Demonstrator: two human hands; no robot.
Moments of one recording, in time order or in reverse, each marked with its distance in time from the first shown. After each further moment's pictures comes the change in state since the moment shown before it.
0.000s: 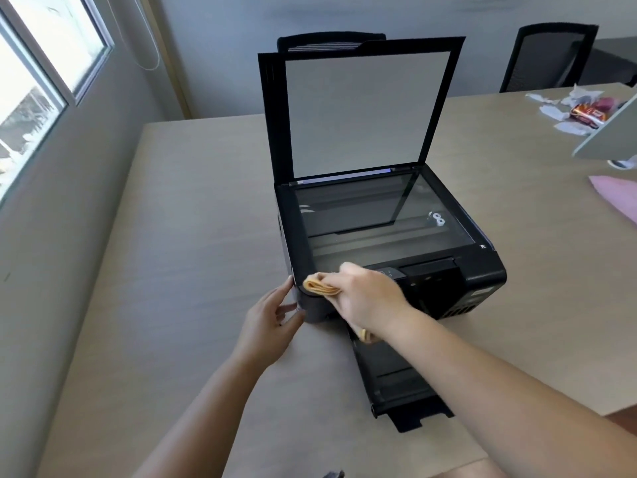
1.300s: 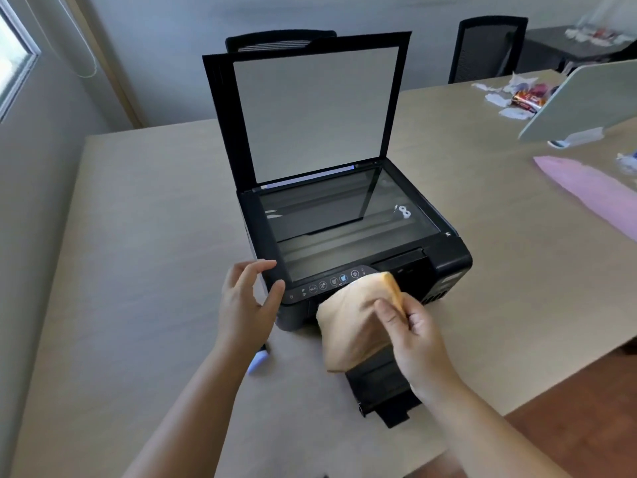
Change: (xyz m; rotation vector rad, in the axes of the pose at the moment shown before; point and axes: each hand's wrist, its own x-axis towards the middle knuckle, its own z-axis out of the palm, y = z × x) left_hand 0.034 0.025 0.001 0.092 0.249 0.319; right_hand -0.093 0.016 0.002 1.001 0.486 0.525
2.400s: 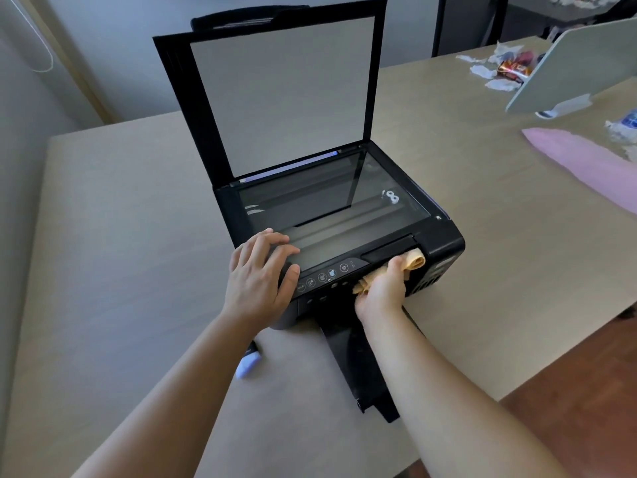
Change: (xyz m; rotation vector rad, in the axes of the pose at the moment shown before) left_hand 0.038 0.013 0.028 0.431 -0.137 0.472; right_hand 0.104 0.043 0.046 0.894 0.649 0.628
